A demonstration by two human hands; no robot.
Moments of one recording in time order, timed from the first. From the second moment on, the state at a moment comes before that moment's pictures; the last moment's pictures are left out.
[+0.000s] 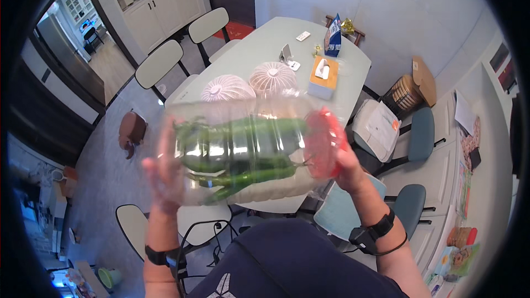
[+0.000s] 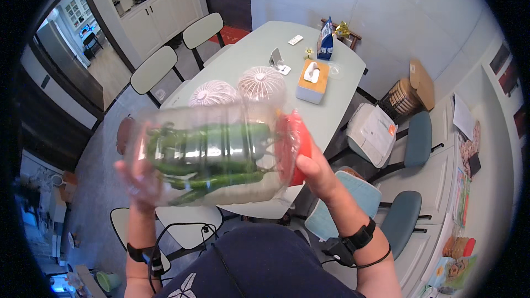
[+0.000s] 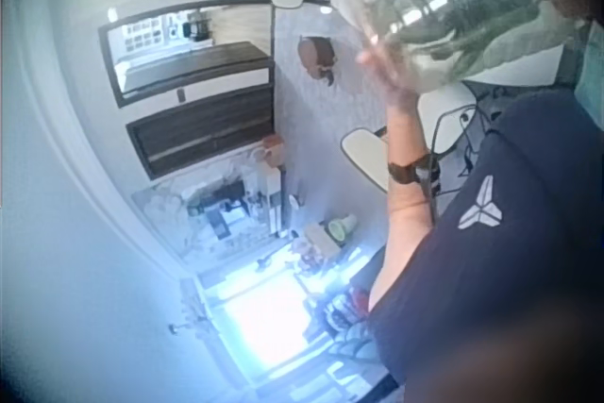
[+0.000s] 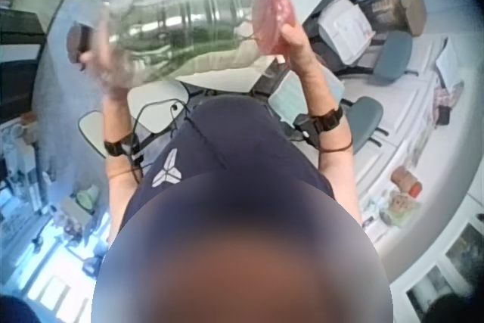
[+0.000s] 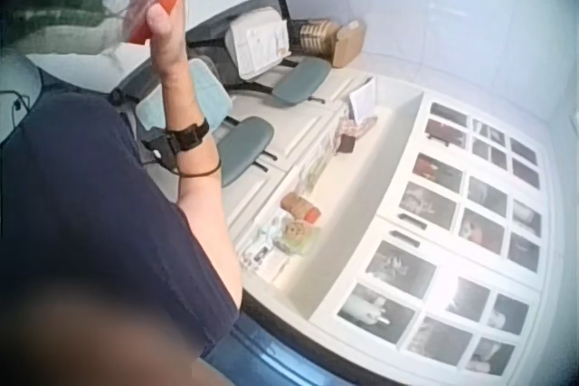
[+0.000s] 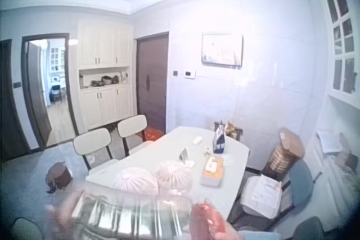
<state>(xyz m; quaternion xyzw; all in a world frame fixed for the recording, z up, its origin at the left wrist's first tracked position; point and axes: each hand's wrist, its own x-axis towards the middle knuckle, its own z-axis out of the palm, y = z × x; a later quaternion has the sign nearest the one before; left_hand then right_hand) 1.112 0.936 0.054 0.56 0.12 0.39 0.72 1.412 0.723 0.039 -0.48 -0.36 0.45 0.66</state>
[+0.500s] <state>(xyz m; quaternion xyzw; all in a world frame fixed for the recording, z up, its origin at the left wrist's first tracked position) 1.107 0.929 0.078 0.52 0.05 0.39 0.76 1.410 0.718 0.099 -0.47 -0.40 0.41 0.67</state>
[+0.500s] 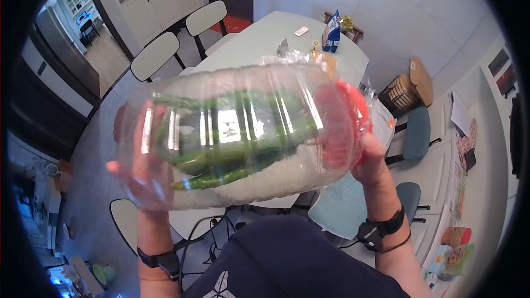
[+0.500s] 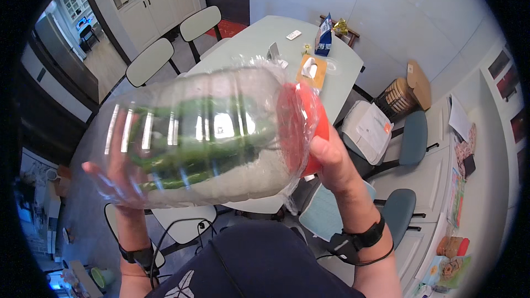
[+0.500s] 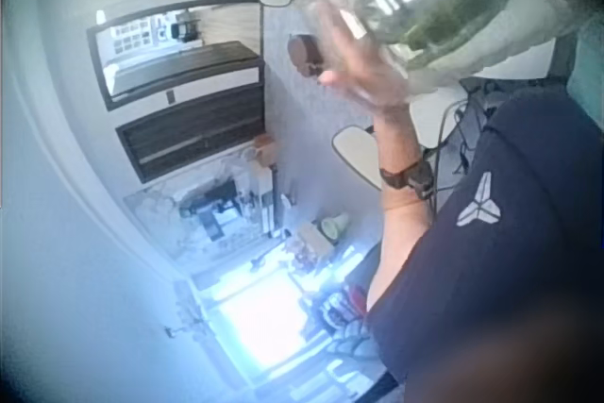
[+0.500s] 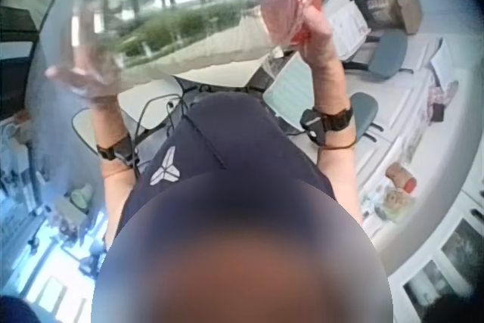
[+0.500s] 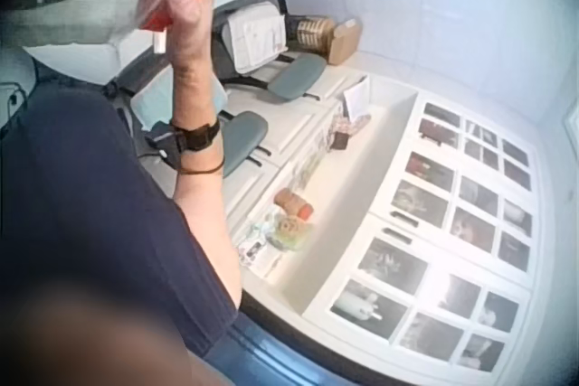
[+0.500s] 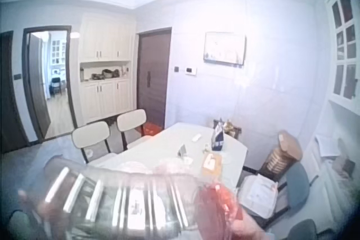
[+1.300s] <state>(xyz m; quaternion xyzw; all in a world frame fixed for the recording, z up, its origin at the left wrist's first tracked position) 1.108 0.918 0.048 0.54 0.23 0.39 0.71 1.398 0.733 0.026 -0.47 -0.32 0.49 0.66</state>
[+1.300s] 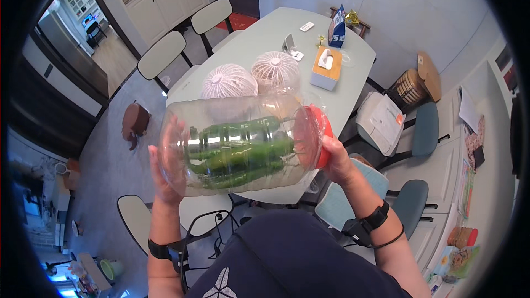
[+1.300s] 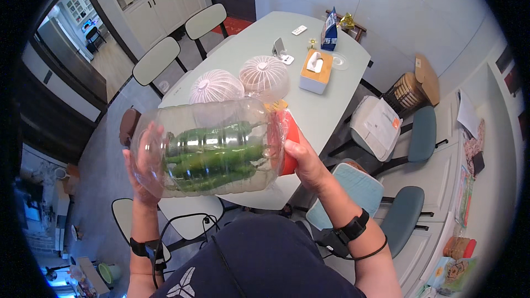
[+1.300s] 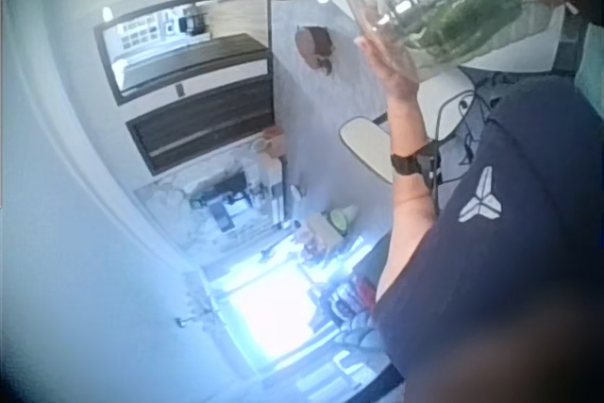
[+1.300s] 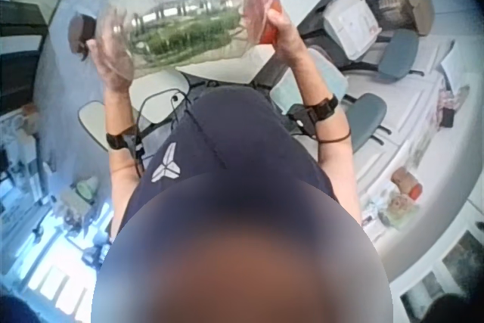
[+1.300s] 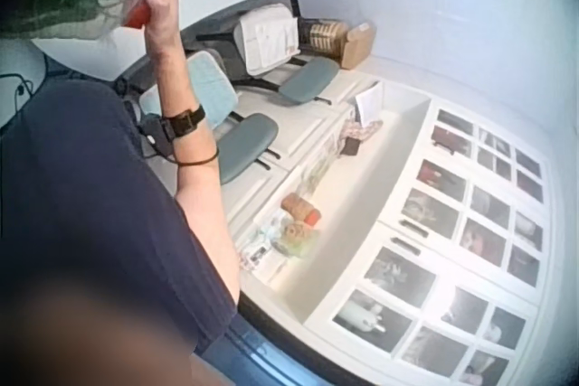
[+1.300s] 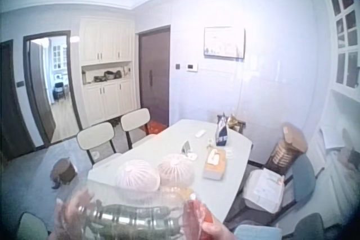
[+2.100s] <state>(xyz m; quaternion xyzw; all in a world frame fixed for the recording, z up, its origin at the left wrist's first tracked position) 1.160 0.926 0.057 0.57 0.29 0.26 0.72 1.389 0.719 -0.048 -0.39 -0.09 0.55 0.74</state>
